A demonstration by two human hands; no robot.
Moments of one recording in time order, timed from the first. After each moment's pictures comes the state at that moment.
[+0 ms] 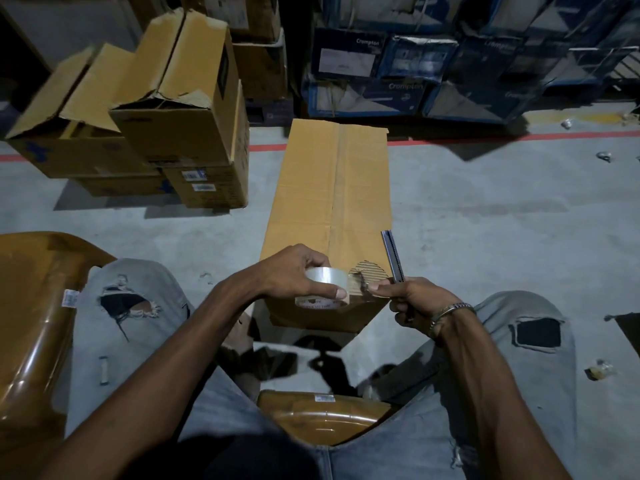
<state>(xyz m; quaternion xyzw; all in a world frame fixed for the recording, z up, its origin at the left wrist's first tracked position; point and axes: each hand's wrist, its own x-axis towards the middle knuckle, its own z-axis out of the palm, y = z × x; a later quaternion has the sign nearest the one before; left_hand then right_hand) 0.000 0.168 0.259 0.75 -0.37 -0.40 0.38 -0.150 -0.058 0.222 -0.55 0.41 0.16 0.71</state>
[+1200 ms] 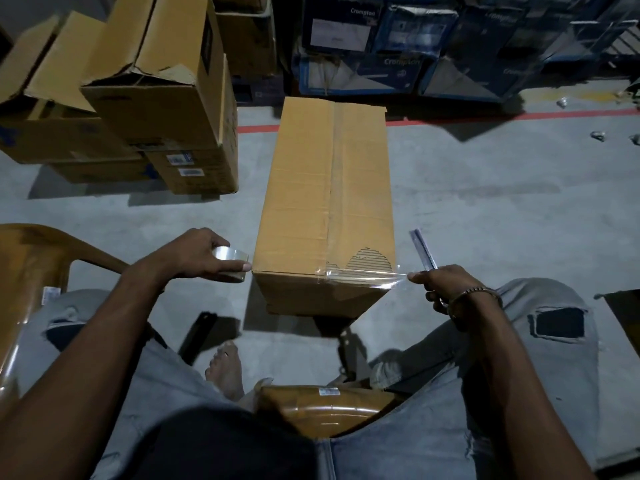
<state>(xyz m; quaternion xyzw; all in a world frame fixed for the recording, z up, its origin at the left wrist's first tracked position) 0.104 0.283 0.197 0.88 -0.30 -0.31 0.22 -0.159 -0.103 0.197 -0.65 0.54 0.09 0.53</state>
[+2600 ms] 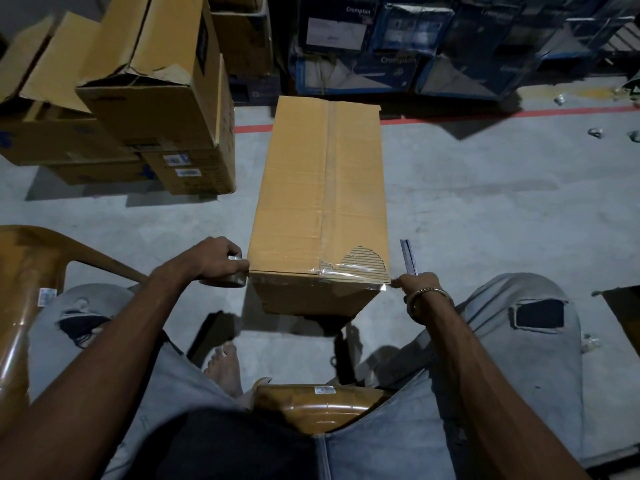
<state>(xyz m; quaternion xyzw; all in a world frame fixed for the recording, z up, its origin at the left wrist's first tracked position) 0.108 0.255 0.152 0.89 -0.28 -0.33 0.13 -0.137 -0.084 0.140 -0.61 0.61 0.07 0.49</state>
